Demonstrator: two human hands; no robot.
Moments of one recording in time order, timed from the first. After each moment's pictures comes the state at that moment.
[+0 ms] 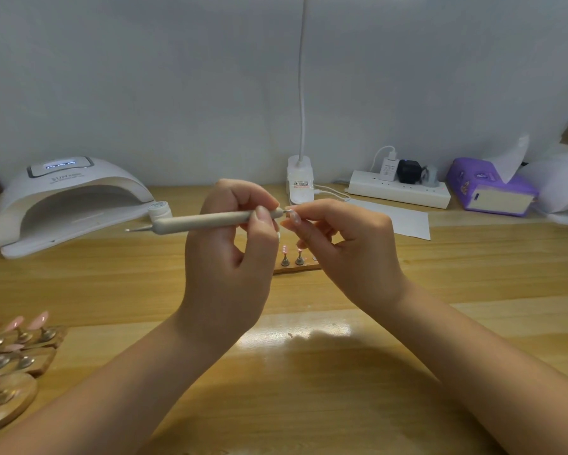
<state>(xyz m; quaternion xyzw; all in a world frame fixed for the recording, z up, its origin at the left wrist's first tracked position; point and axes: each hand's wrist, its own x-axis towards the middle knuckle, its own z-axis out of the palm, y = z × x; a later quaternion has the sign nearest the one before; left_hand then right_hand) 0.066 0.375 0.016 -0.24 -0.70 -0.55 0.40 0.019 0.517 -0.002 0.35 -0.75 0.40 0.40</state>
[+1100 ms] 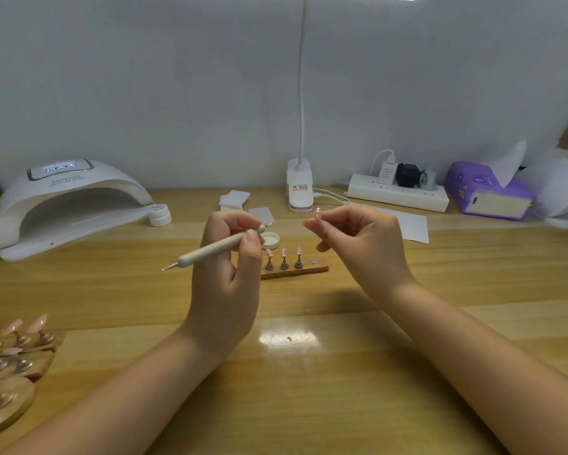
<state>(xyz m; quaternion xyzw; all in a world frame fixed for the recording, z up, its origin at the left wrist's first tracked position) 0.045 0.366 -0.023 -0.18 -0.70 -0.59 0.35 0.000 0.535 -0.016 0.20 -0.77 0.55 0.25</state>
